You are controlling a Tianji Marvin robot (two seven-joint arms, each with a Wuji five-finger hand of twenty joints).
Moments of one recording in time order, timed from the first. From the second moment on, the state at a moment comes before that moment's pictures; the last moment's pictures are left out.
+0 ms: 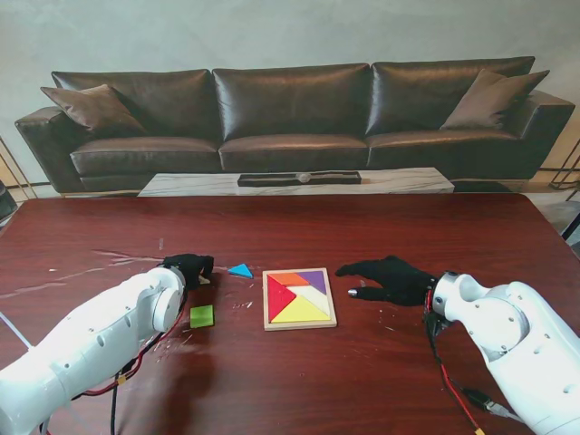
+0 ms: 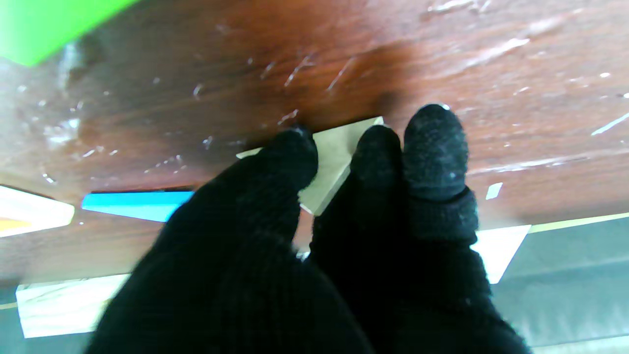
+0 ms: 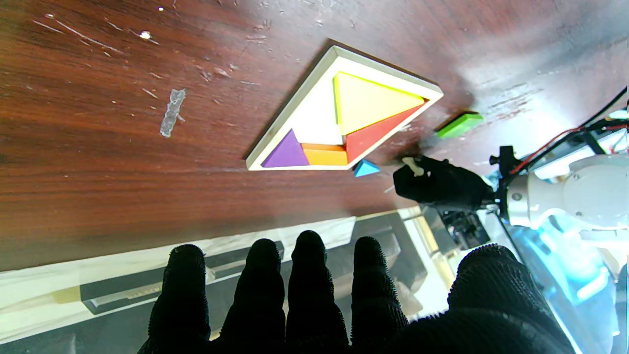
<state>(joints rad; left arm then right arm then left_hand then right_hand) 0.92 -1.09 -0.58 -0.97 0.73 0.25 -0.08 -1.36 -0.99 1.30 -1.43 -0.63 -0.50 0.45 1.03 -0.39 0.53 -0.04 0.32 -0.06 1.07 1.16 0.69 0.14 0.70 1.04 0.81 0.06 0.96 0.99 0.86 0.03 1.14 0.65 0.58 0.11 -0.06 -0.11 0.15 -0.05 0.29 0.42 0.30 0.02 0.26 0.17 0.25 -0.01 0.11 0.21 -0.05 0.19 0.72 0.06</state>
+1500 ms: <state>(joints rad) 0.99 -1.08 -0.69 -1.17 0.86 0.11 -0.10 -1.37 -0.99 1.32 -1.43 -0.63 -0.50 0.44 1.07 -0.46 0.35 -0.05 0.41 -0.12 1.22 1.22 0.73 0.03 0.84 1.03 0.83 -0.01 0.99 0.96 0.89 0.02 1.16 0.65 0.58 0.11 -0.06 -0.11 0.15 -0.05 0.29 0.42 0.30 0.02 0.26 0.17 0.25 -0.01 0.11 0.21 -0.05 0.19 0.72 0.06</state>
